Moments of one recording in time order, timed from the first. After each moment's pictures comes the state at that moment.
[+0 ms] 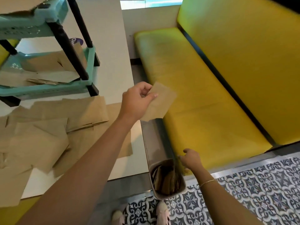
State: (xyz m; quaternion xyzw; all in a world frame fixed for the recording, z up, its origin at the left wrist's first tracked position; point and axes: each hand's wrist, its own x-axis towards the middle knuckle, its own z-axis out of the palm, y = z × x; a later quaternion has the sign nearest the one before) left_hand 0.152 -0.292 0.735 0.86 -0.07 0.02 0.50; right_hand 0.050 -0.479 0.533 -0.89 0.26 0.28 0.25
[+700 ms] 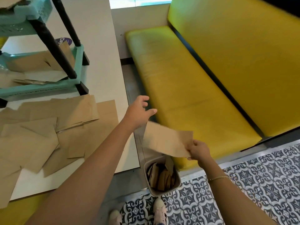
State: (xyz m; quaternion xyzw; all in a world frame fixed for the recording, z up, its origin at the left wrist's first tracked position) left_hand 0.130 -0.316 0.708 0.86 -0.03 -0.18 0.48; right_hand 0.031 -0.520 0.568 -0.76 0.38 0.13 0.51
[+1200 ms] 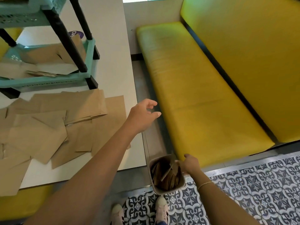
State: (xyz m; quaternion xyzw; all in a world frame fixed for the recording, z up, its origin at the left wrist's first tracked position) left_hand 0.121 -0.298 0.700 0.88 -0.04 -0.16 0.44; right_hand 0.022 -0.473 0.531 -0.88 0.26 0.32 0.24
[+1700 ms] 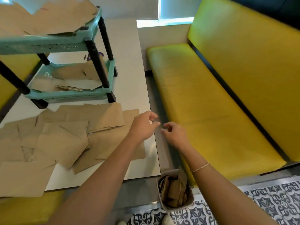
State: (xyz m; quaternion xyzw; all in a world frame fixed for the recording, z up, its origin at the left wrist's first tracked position) left_hand 0.127 -0.262 0.706 0.92 -0.02 -0.10 0.39; right_hand 0.115 -0.390 0.653 -0.91 0.13 0.09 0.38
